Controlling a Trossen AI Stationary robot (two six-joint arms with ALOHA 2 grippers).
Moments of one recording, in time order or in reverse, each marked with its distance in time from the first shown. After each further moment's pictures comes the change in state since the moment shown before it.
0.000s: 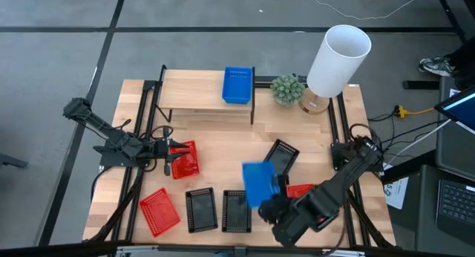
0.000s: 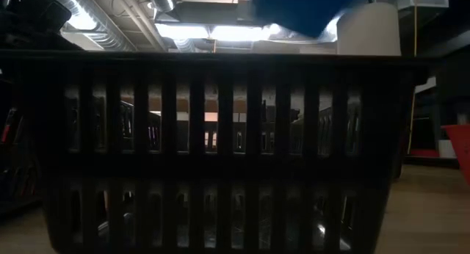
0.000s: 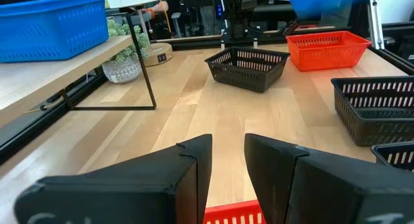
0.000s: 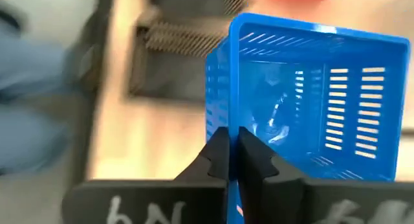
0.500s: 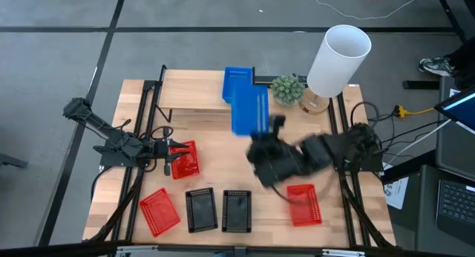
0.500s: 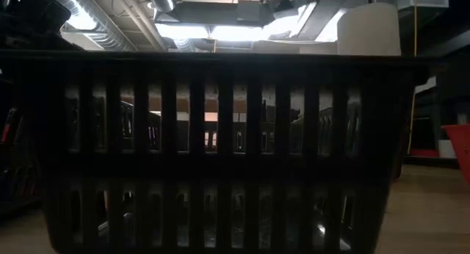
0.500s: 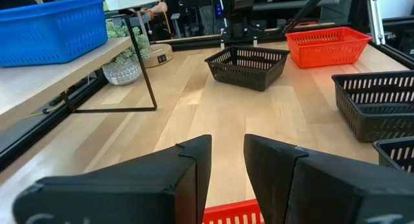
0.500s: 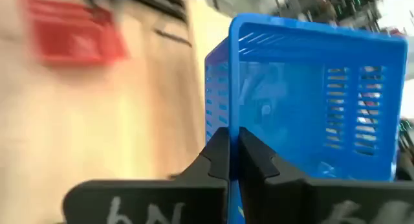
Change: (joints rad) left arm 0.000 0.000 0.000 -0.005 0.000 0.024; right arm -0.298 -0.025 0.224 -0.070 0.478 -0.434
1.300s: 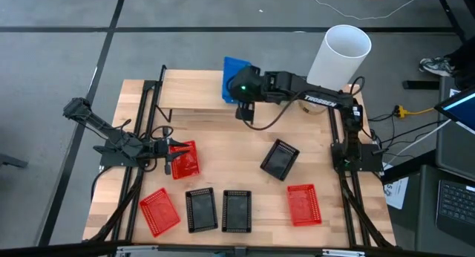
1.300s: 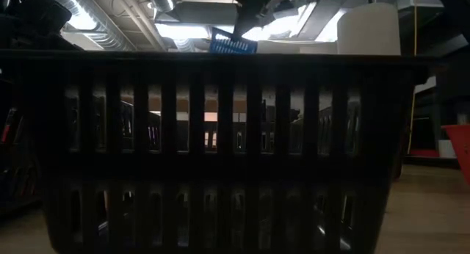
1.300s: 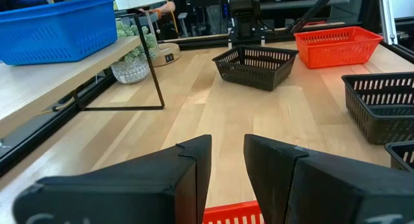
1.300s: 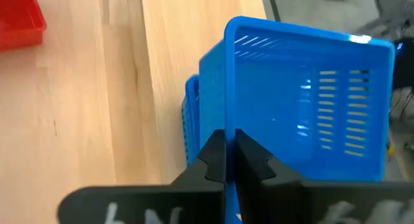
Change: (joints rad) left arm 0.000 0.000 0.000 -0.002 -0.031 -0.001; right arm -0.602 0.007 -0.218 0.402 -0.586 -0.352
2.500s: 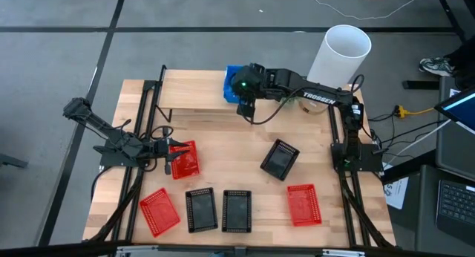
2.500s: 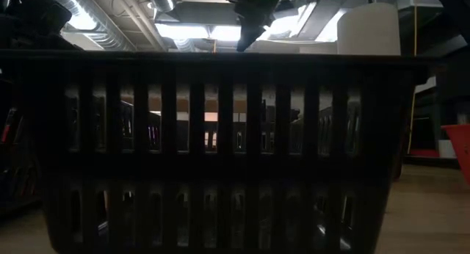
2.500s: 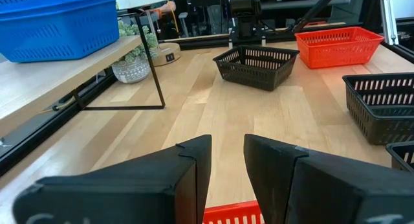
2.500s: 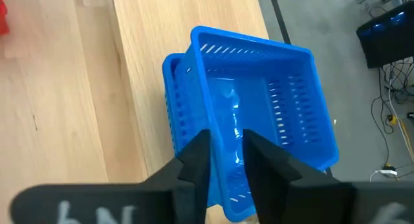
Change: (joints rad) left arm 0.000 0.000 0.000 -0.001 -0.003 -0.003; right arm -0.044 -0.003 -0.043 -0.016 0.012 0.071
